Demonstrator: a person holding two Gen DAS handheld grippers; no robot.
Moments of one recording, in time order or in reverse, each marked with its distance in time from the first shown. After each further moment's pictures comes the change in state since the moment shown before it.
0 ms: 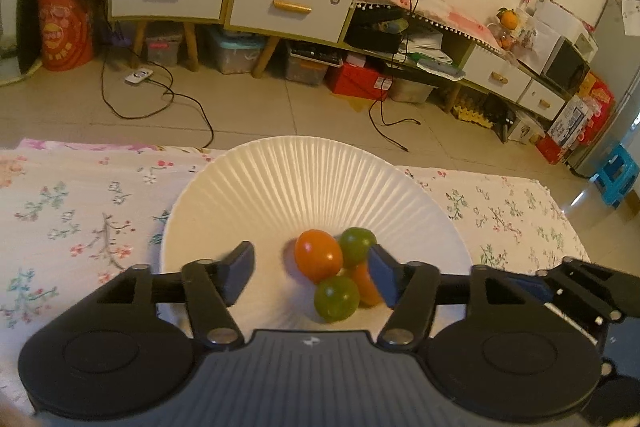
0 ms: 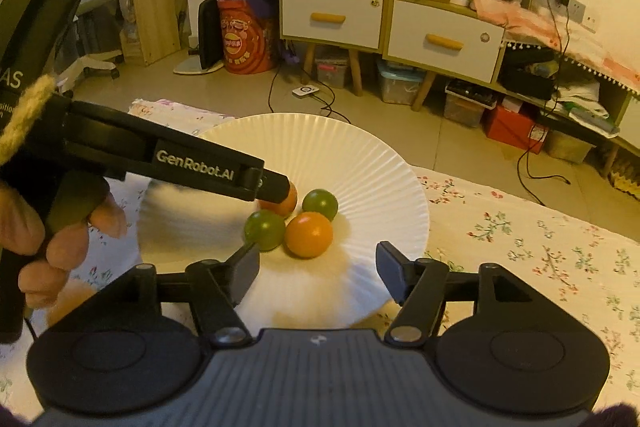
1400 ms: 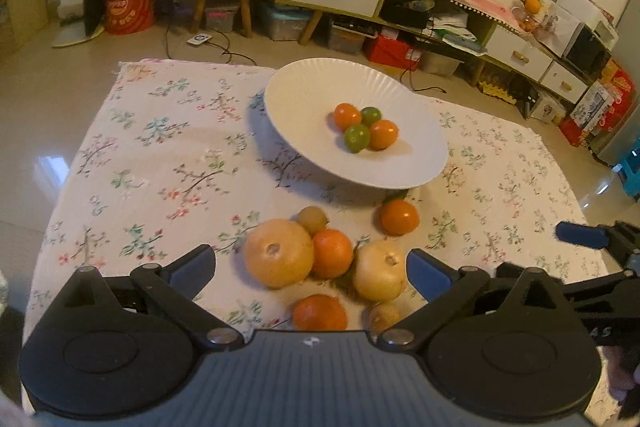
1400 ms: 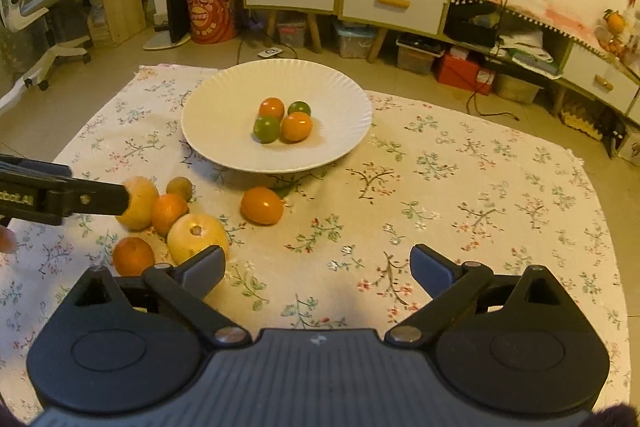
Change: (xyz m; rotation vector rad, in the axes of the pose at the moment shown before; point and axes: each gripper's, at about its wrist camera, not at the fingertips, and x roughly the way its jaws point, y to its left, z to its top) left arm -0.121 -0.004 -0.094 -0.061 0.072 0.122; right arm -0.088 0.017 -0.055 0.092 0.108 -0.118
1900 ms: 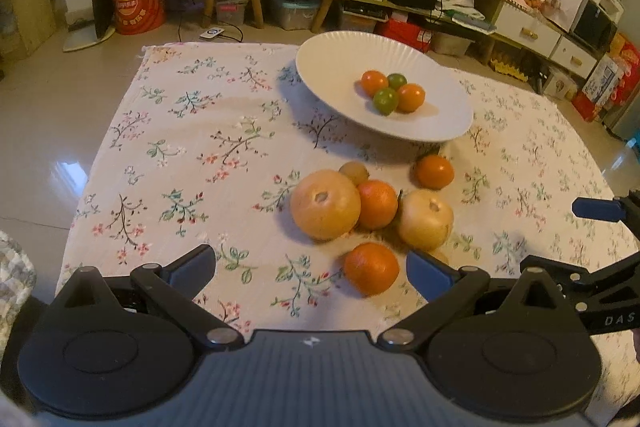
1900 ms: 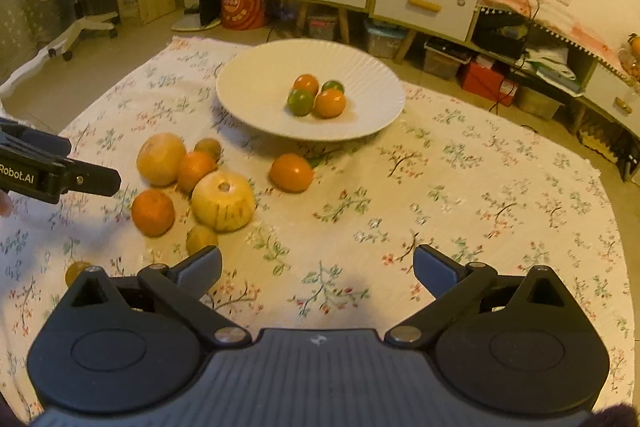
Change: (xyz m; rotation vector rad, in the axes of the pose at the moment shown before) left arm -0.007 0.018 -0.030 0.061 0.025 0.044; right arm 0.001 0.015 -0.024 -0.098 0.011 0.048
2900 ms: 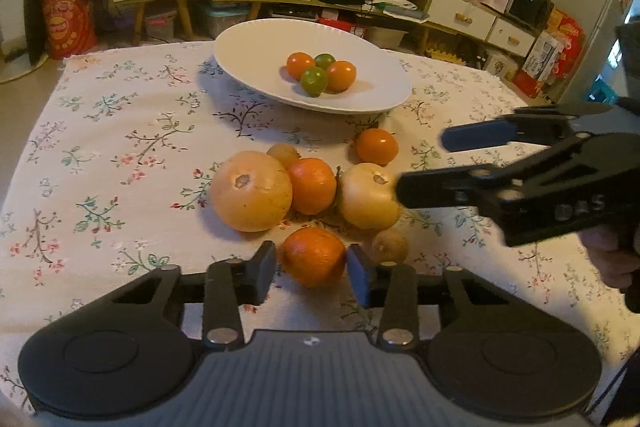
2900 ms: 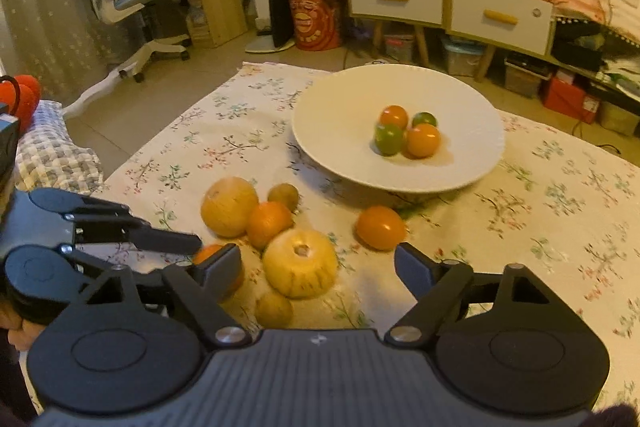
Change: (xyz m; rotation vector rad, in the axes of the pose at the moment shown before) left arm 0.028 -0.016 -0.017 0.118 -0.044 -0.179; right arm 0.029 0.013 0.031 -0.011 -0.064 0.270
